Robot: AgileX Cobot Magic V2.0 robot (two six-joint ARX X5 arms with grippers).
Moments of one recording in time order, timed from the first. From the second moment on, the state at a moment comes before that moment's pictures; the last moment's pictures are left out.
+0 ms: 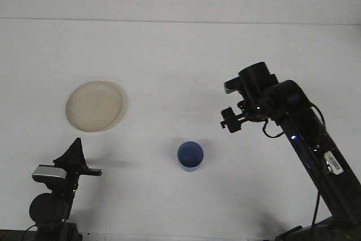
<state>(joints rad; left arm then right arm) -0.07 0.01 0.03 0.20 -0.03 -0.04 0.39 1.56 1.70 -1.33 0.01 0.01</state>
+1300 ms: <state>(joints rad) -0.07 0.01 0.03 0.20 -0.03 -0.04 0.11 0.52 0.49 -0.18 0.03 0.04</state>
